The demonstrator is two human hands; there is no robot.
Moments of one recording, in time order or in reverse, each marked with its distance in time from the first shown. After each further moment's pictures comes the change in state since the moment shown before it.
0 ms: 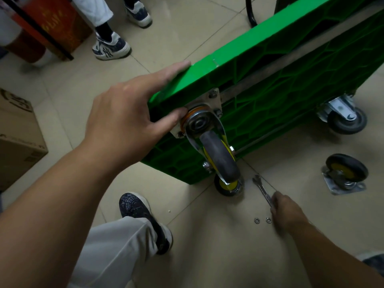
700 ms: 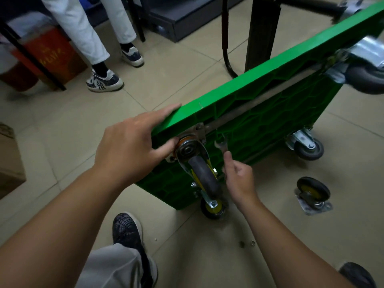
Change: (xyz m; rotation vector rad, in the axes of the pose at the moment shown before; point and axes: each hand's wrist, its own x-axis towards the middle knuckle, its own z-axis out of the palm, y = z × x) left_hand -0.002 0.010 -0.003 0.093 0.043 -0.005; right_hand -0.060 -0.201 -0.158 1.105 0.311 -0.377
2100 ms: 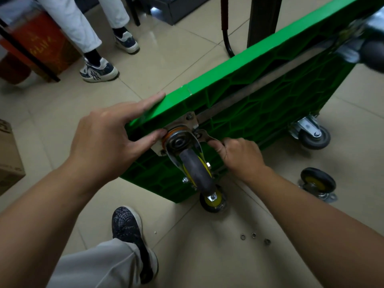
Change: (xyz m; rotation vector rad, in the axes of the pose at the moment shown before) left_hand 0.005 -0.023 0.008 -0.138 0.049 0.073; right_hand 0.055 -0.016 -0.015 -1.136 -0.212 -0.423
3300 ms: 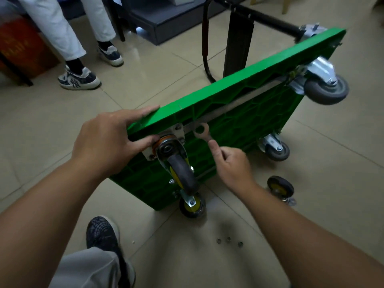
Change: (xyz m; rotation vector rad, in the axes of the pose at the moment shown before) left_hand 0.005 0.012 -0.001 0.007 -0.011 -0.086; right_hand -0.043 -0.010 -0.050 0.433 0.215 0.195
